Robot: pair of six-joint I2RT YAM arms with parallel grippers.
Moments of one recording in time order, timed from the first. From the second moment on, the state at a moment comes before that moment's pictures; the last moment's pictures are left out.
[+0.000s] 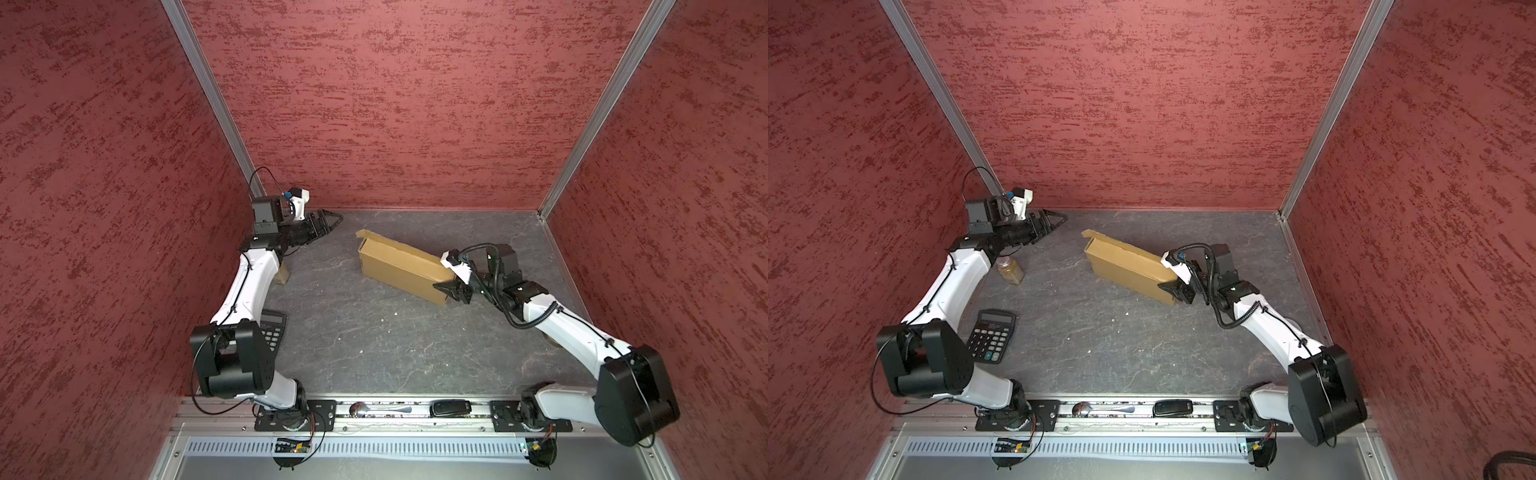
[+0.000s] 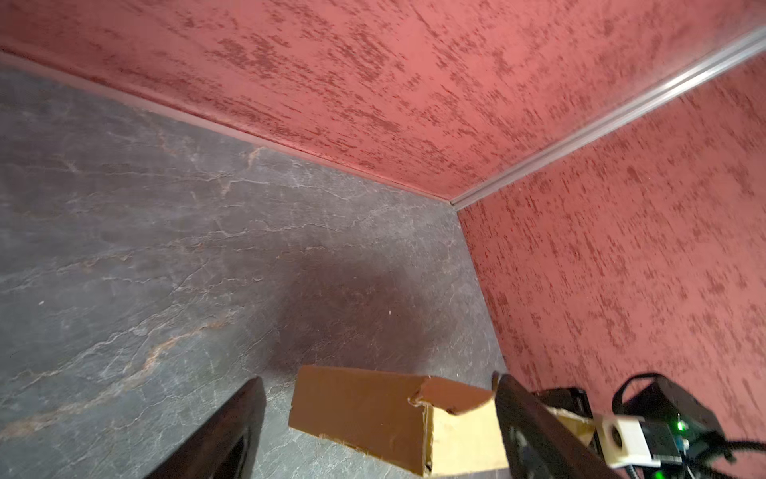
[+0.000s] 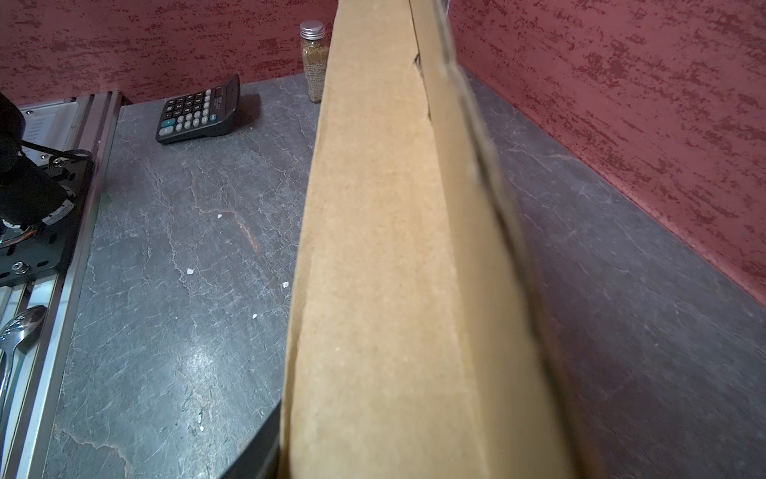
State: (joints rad) left arm 0.11 1.48 1.29 -0.33 0.82 -0.41; right arm 0.36 1.30 0.82 -0.10 -0.69 -0.43
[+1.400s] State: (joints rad) left arm -0.09 1.49 1.25 -0.22 0.91 -0.17; right arm 0.36 1.29 0.82 -0.10 -0.69 -0.43
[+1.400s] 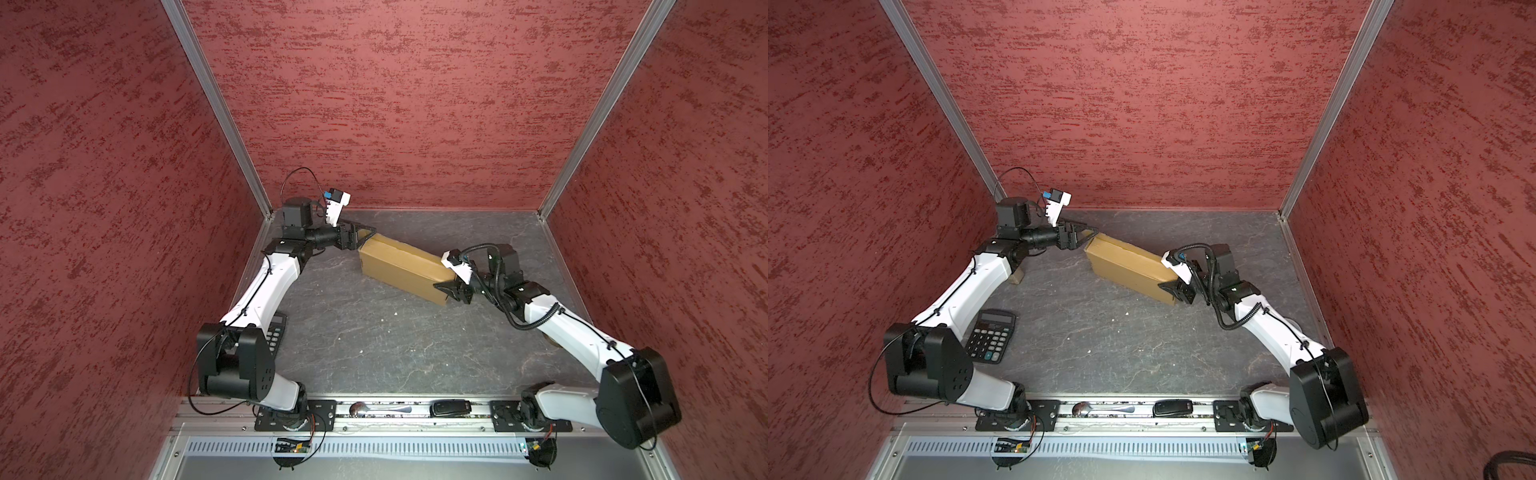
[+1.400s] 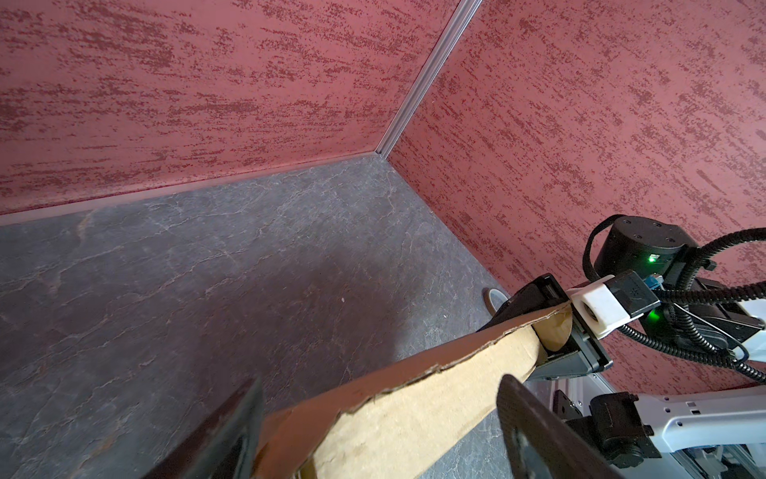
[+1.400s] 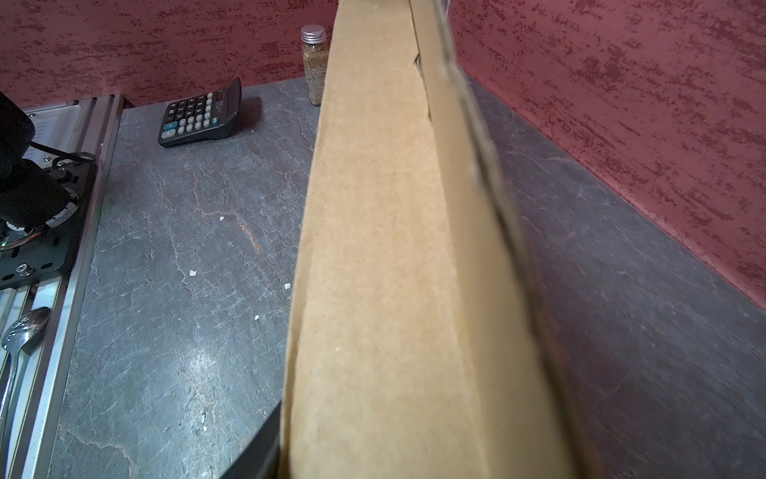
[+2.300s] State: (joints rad) left arm -0.14 1.49 1.19 -0.21 0.87 -0.22; right arm 0.36 1.30 0.82 -0.11 -0.69 -0.43
